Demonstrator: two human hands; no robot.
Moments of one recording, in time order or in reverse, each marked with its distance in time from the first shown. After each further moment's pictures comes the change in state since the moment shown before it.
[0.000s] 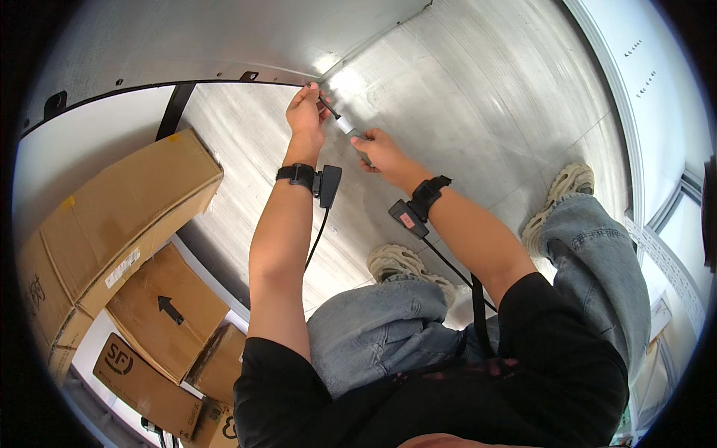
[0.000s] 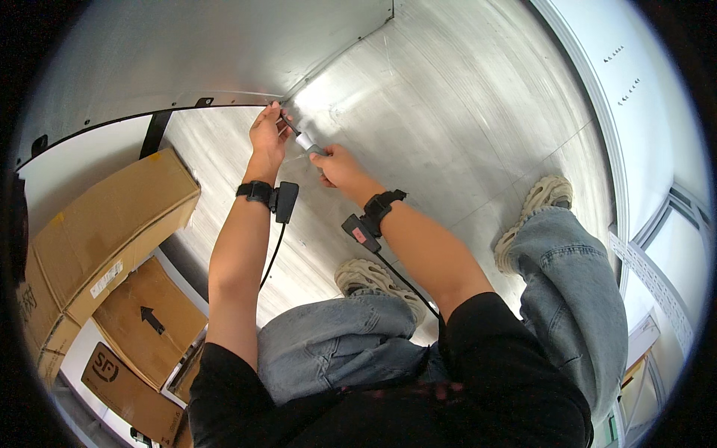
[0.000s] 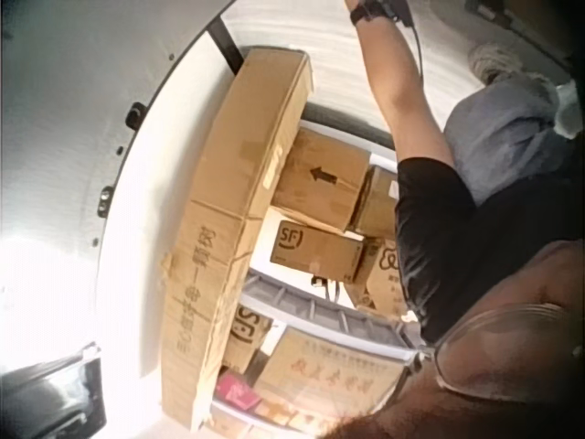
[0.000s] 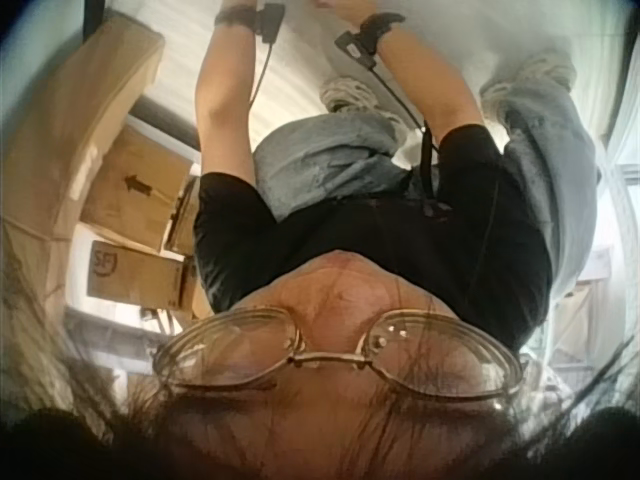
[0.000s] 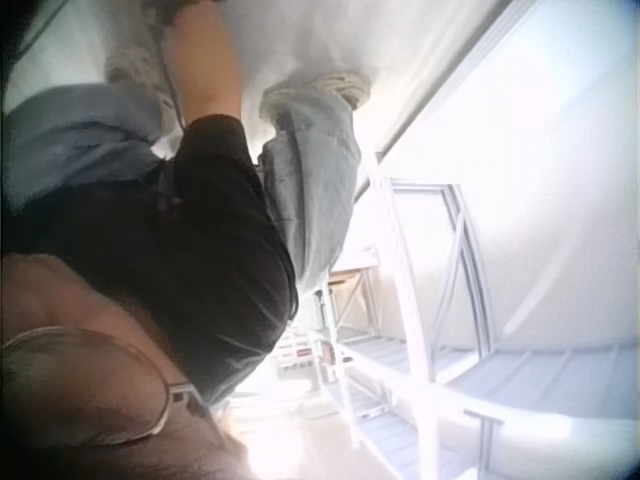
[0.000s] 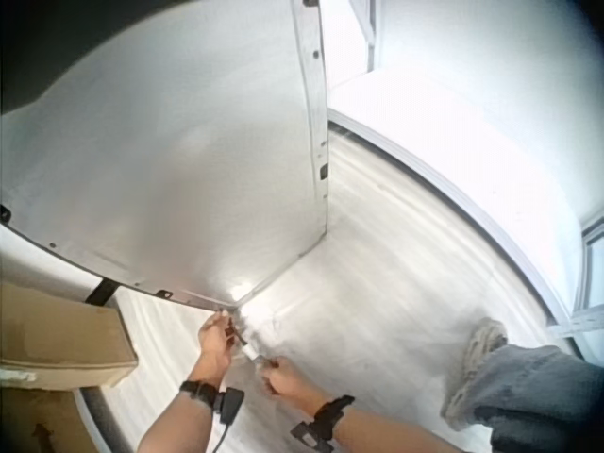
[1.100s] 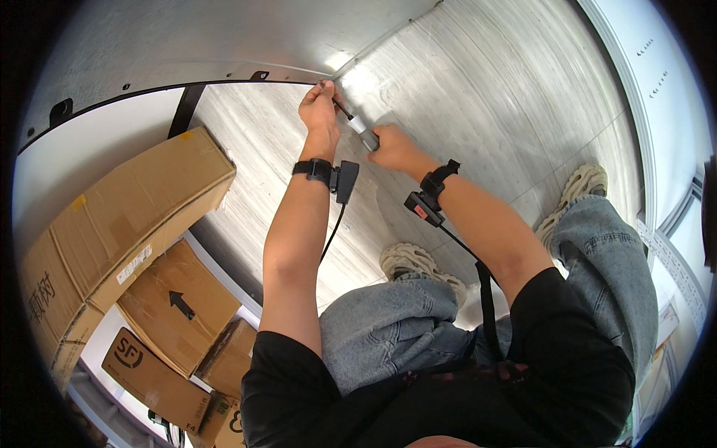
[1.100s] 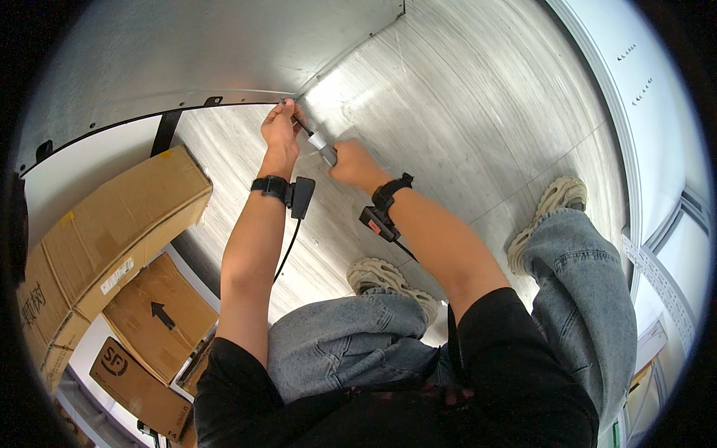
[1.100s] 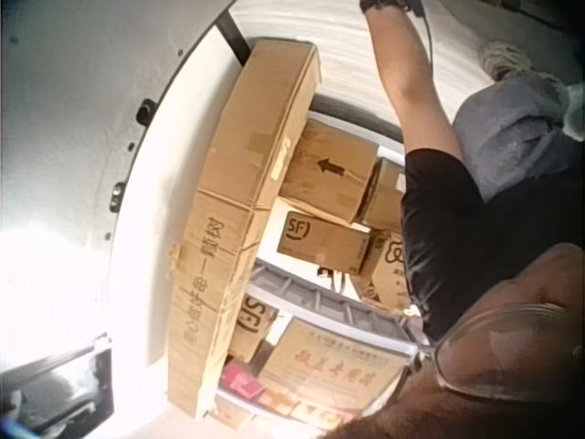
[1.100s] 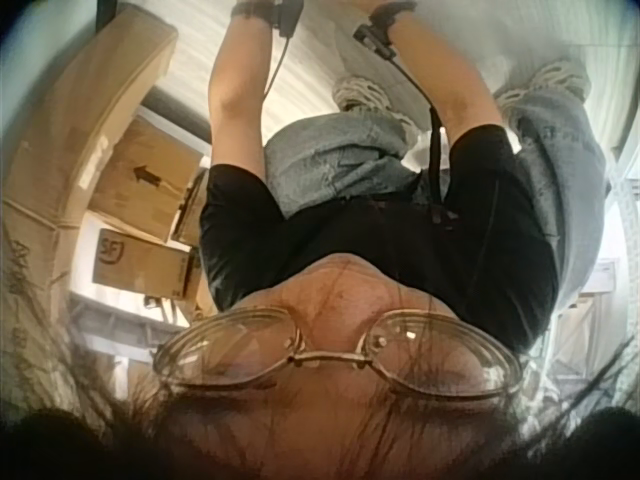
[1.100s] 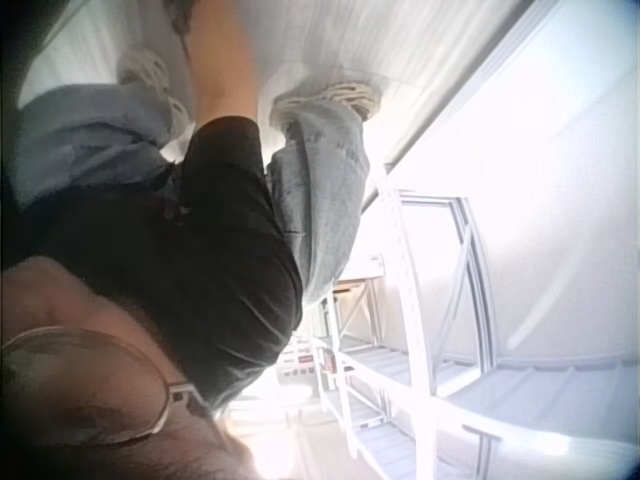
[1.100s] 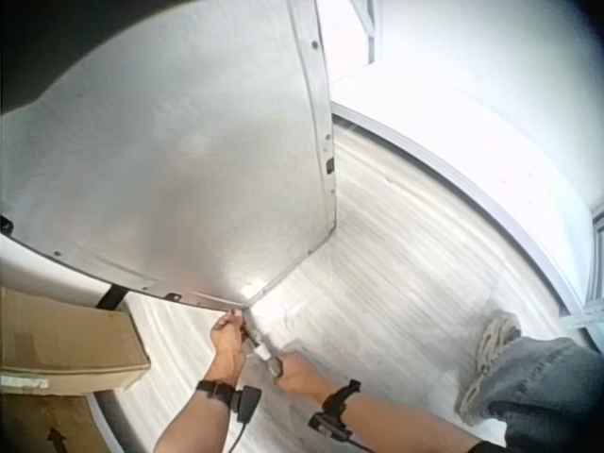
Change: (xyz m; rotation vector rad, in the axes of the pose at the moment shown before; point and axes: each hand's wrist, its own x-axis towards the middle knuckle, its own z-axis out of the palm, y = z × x) left_hand -0.005 -0.001 0.019 0.009 0.118 0.071; right_hand 0.011 -0.015 -0.019 -0.910 -0.098 -0.244
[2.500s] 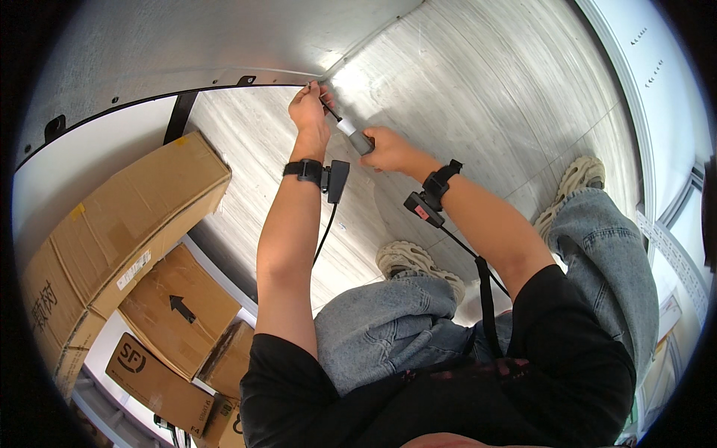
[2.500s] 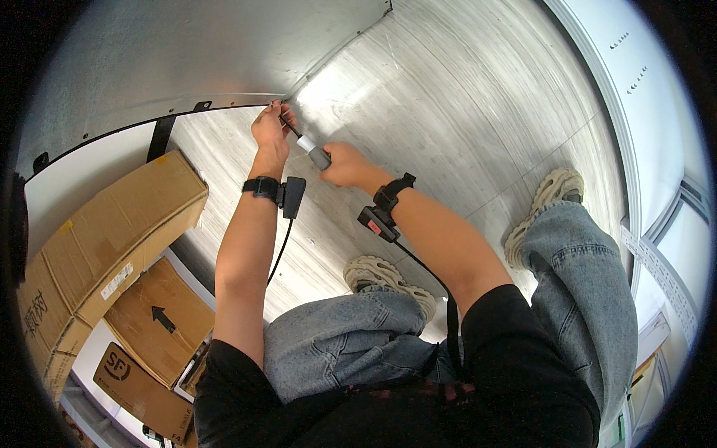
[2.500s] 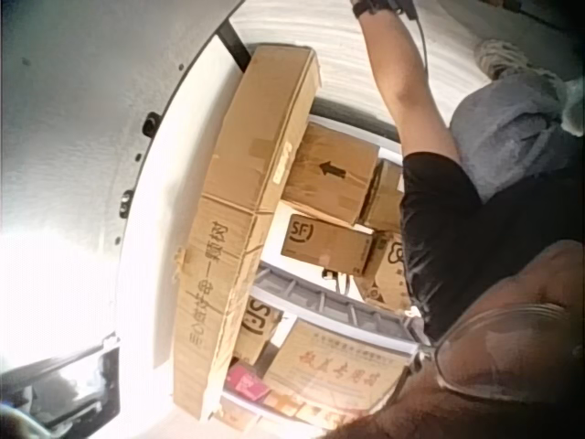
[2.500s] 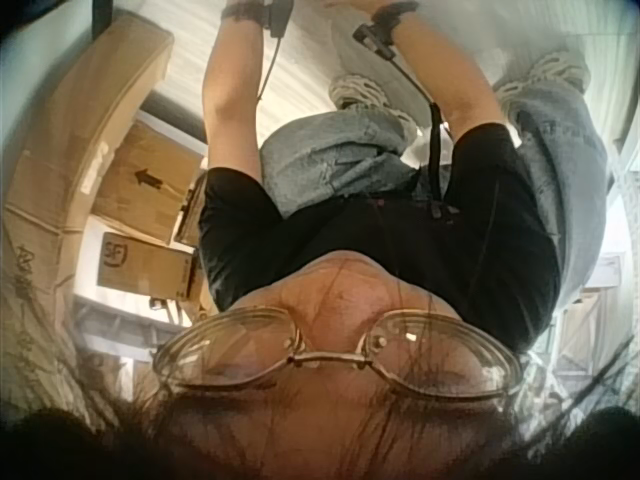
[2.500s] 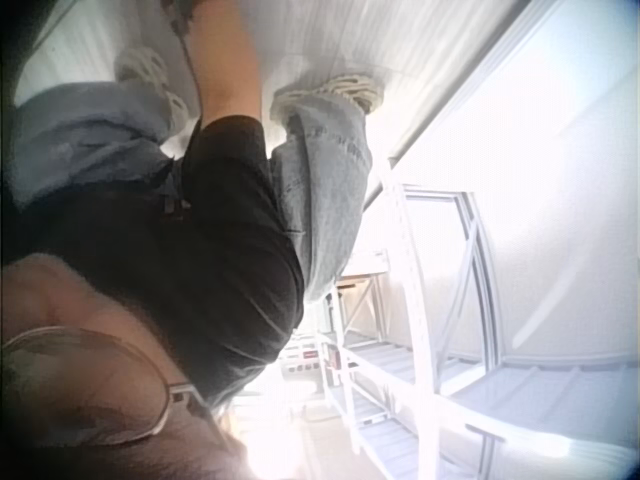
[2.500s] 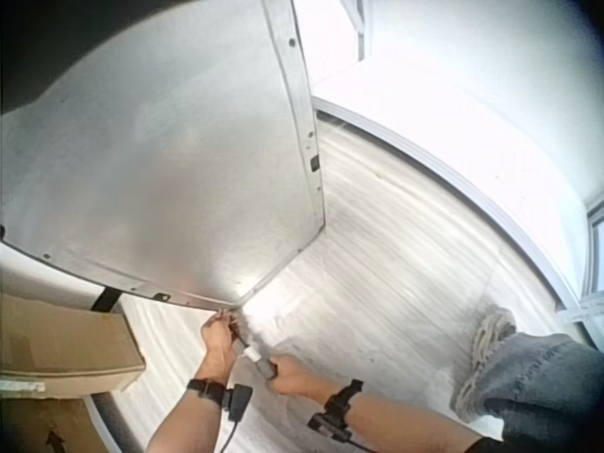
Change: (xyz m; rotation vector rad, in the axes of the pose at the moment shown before) left_hand -0.005 0.003 0.014 0.059 -0.038 -0.024; right_hand -0.018 0.010 -0.011 0.386 -0.085 0.009
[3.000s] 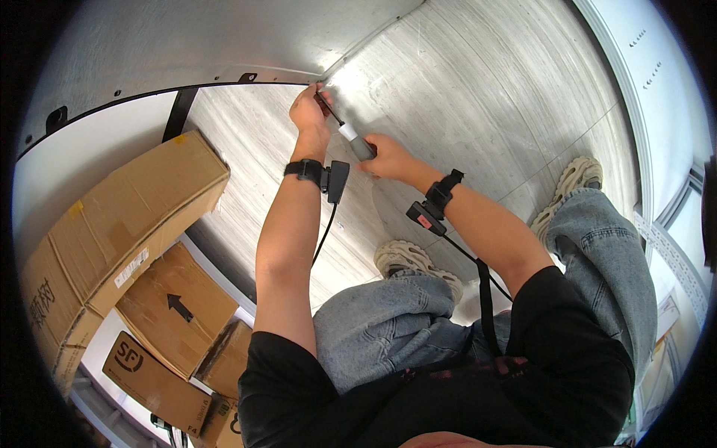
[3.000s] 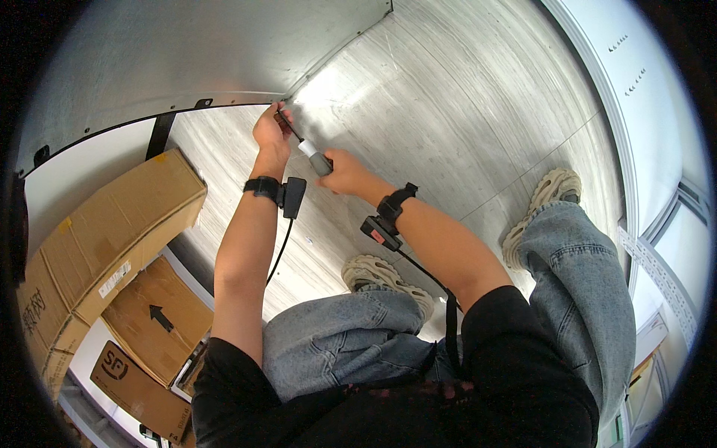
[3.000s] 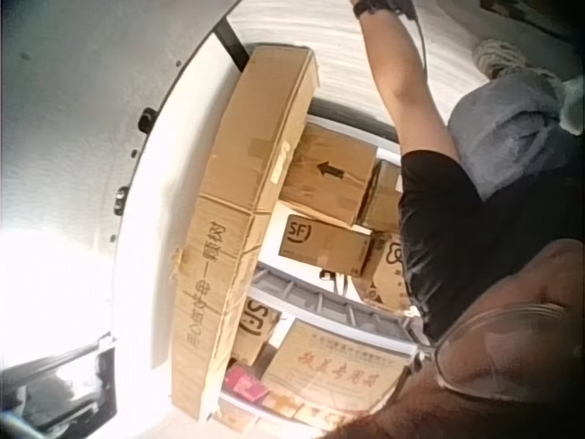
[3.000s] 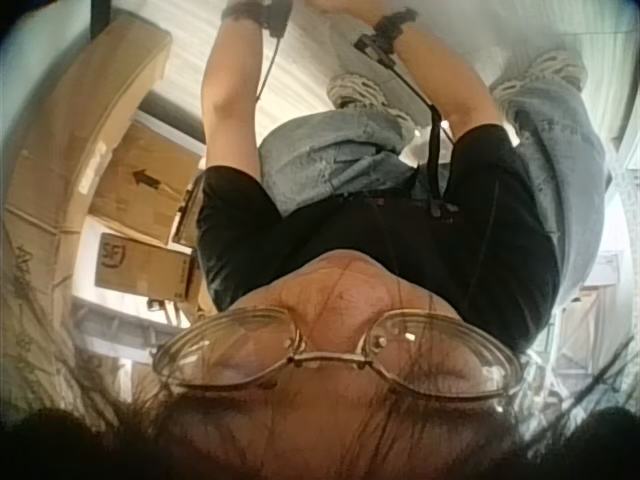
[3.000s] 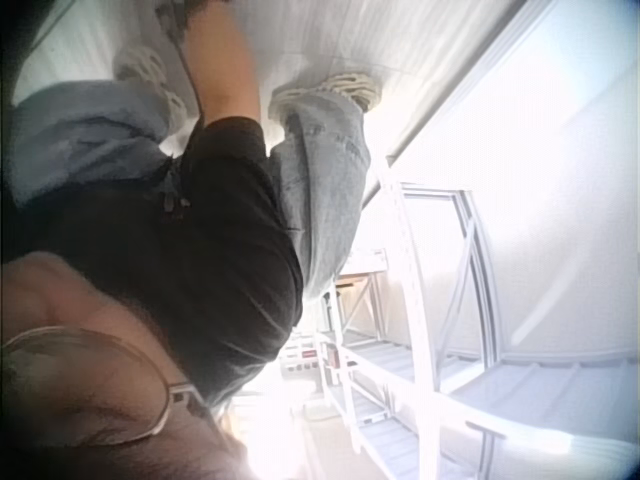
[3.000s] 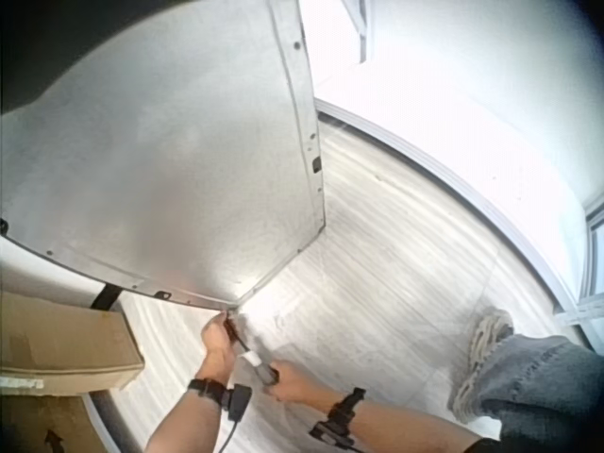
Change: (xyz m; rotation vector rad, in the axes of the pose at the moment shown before) left_hand -0.006 -0.001 0.000 -0.053 -0.017 -0.044; right_hand -0.017 0.003 0.008 0.103 0.046 -0.005
